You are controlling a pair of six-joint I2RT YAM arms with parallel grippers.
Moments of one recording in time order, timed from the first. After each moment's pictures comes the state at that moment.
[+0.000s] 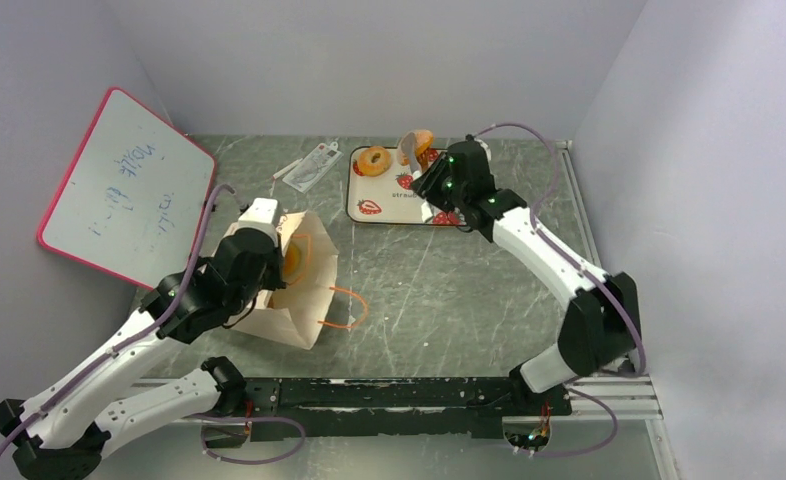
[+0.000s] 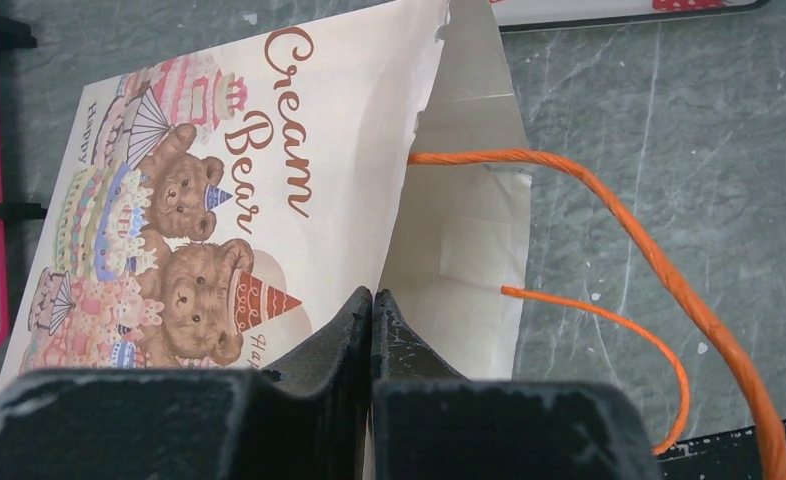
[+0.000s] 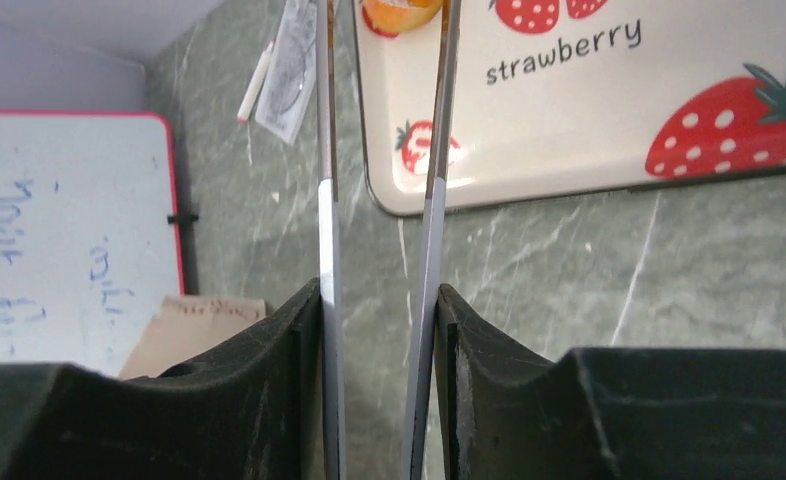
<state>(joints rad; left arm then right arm) -0.80 0.80 0.96 -0.79 -0.50 -0.46 0.51 1.46 1.23 -0.32 0.10 0.83</state>
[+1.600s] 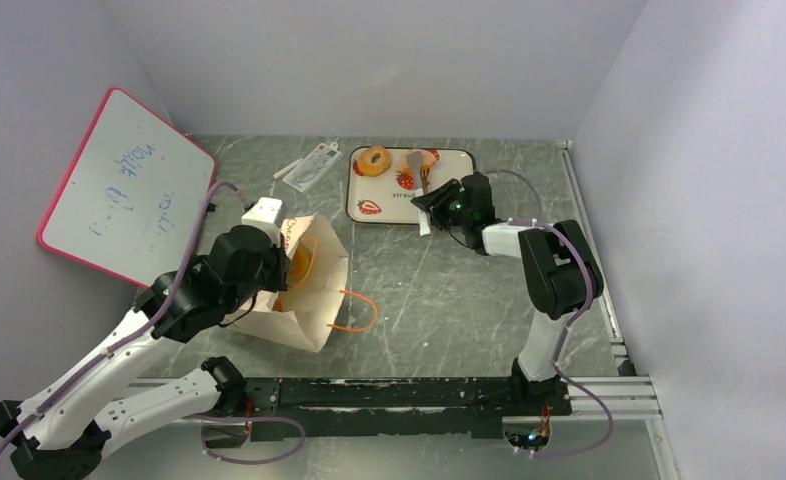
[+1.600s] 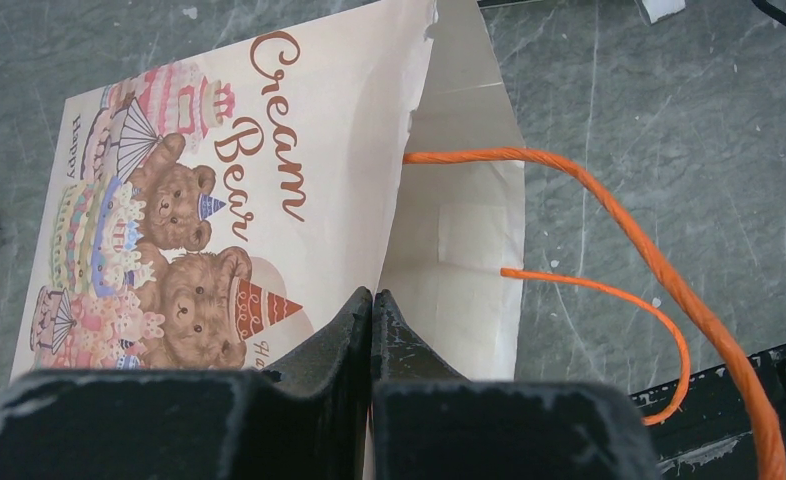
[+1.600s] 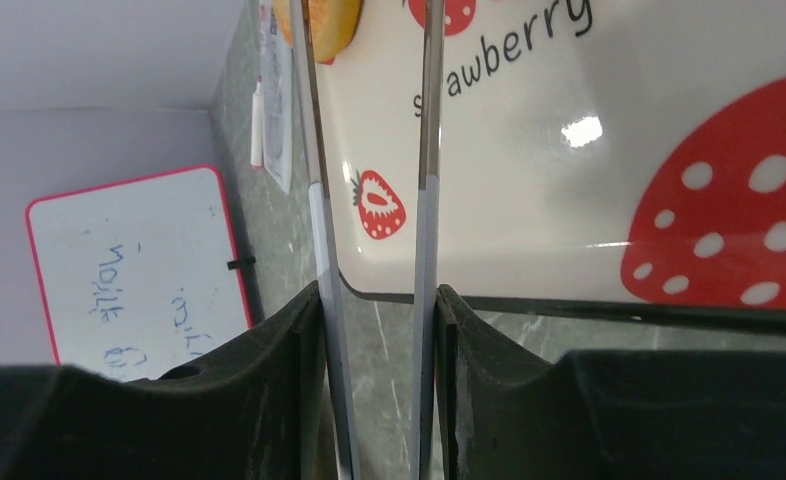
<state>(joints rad) -0.80 0.80 1.00 -0.82 -0.39 -0.43 0.28 1.87 0.94 0.45 -0.25 1.10</state>
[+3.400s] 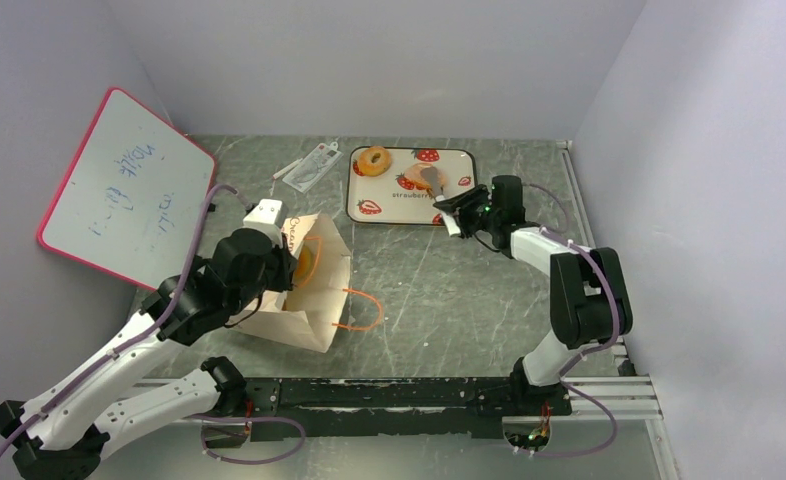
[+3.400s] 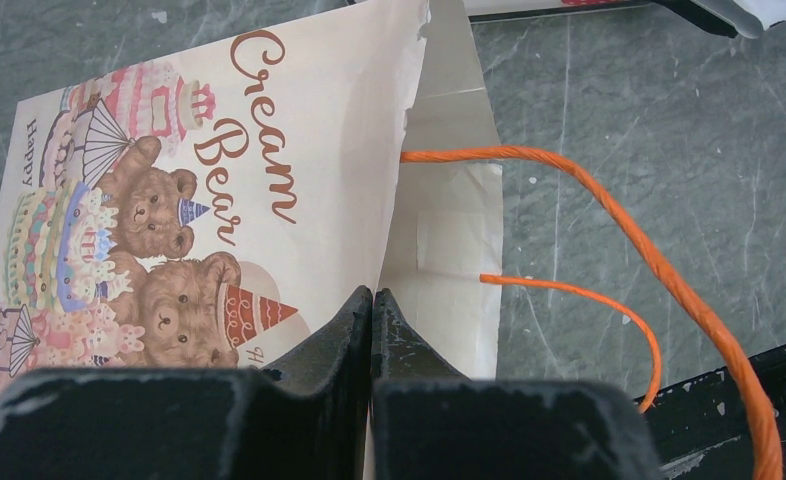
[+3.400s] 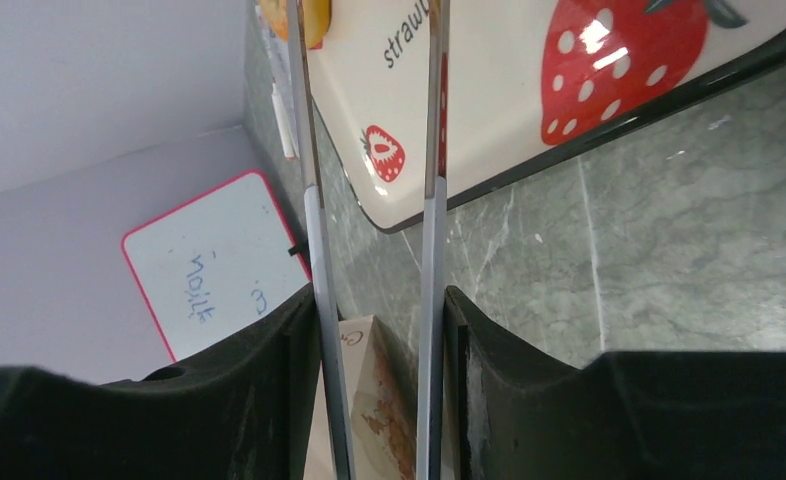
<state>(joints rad) -0.80 0.78 0.94 -0.73 -0.37 -0.48 0.16 1.64 0.86 0.19 -0.39 1.24</state>
